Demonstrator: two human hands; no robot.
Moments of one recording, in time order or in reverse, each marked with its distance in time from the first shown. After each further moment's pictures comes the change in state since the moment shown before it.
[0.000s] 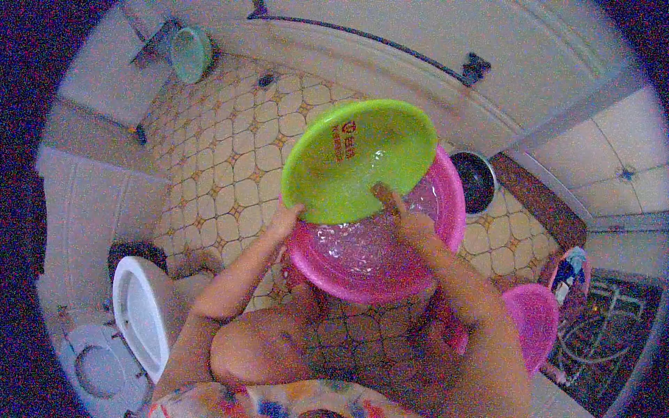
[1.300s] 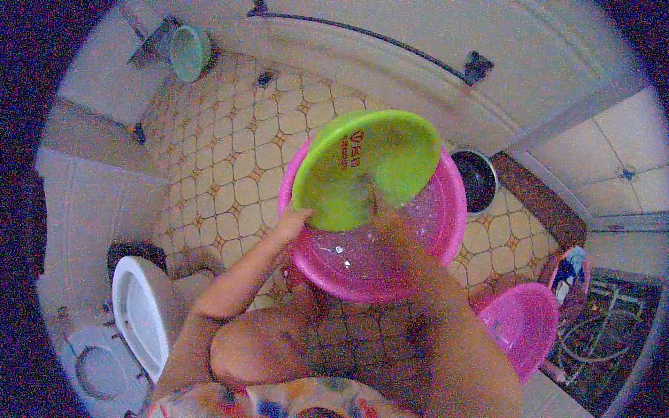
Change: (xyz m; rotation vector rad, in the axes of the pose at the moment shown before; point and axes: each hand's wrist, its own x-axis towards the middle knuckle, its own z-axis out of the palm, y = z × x) left_hand -0.004 -0.004 0.020 -0.084 -0.017 0.012; right_hand 0.072 -0.013 0.100 0.501 0.406 -0.299
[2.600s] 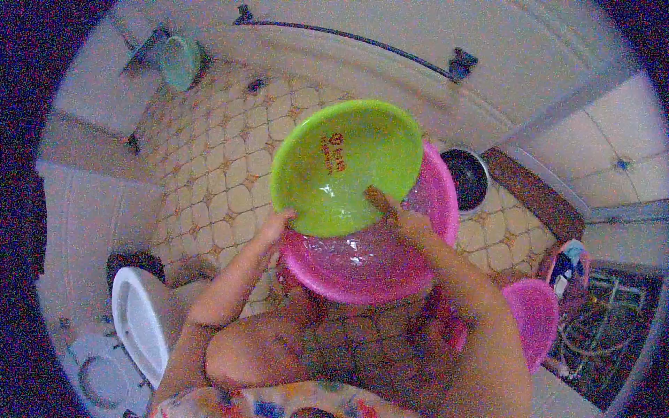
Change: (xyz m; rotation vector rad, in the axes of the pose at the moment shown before) left_hand 0.008 -0.020 -0.020 -0.264 -0.034 -0.173; right_hand -0.026 -0.014 -0.106 -0.524 -0.243 0.081
